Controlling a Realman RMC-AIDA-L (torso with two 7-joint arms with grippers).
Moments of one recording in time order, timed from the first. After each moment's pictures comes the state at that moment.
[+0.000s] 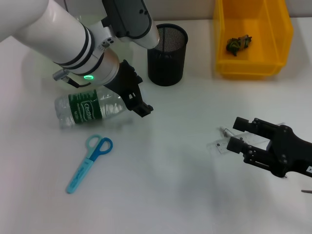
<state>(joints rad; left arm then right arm) -0.77 -2.08 1.59 1.12 2.54 1.22 -2.24 0.28 2.08 -0.75 -0.43 -1.70 -1.76 1.16</state>
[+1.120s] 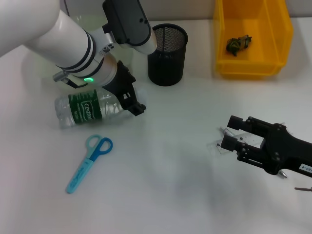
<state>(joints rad) -0.80 -2.08 1.61 1.03 2.58 1.13 -2.25 0.30 2.08 -0.75 -0.39 -1.69 -1.74 1.14</state>
